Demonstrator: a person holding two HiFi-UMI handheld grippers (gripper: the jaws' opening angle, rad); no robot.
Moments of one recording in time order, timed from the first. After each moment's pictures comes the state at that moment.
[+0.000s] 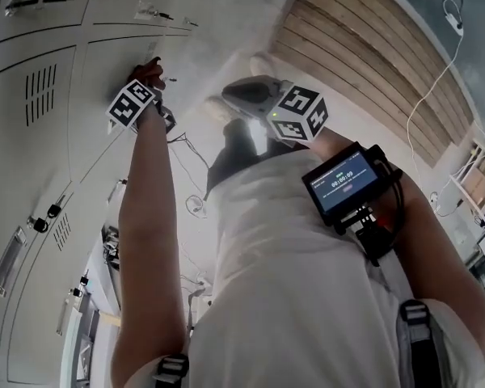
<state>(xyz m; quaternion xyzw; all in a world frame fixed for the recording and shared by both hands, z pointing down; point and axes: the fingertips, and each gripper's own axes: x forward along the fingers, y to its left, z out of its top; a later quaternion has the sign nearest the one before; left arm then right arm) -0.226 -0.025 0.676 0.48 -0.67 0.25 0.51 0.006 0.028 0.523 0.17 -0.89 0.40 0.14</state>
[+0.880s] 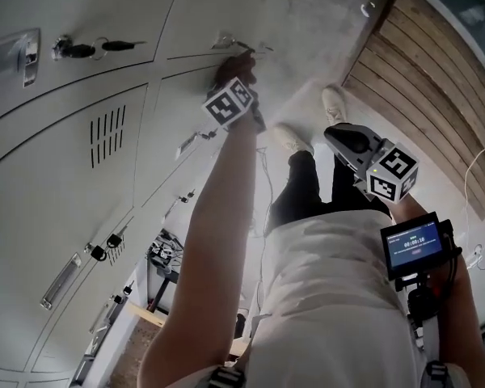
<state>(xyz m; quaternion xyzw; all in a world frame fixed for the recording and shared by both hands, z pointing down) -0.159 -0.106 0.707 0.55 -0.65 0.24 0.46 0.065 0.019 0.552 0.23 -0.86 0.43 0.13</state>
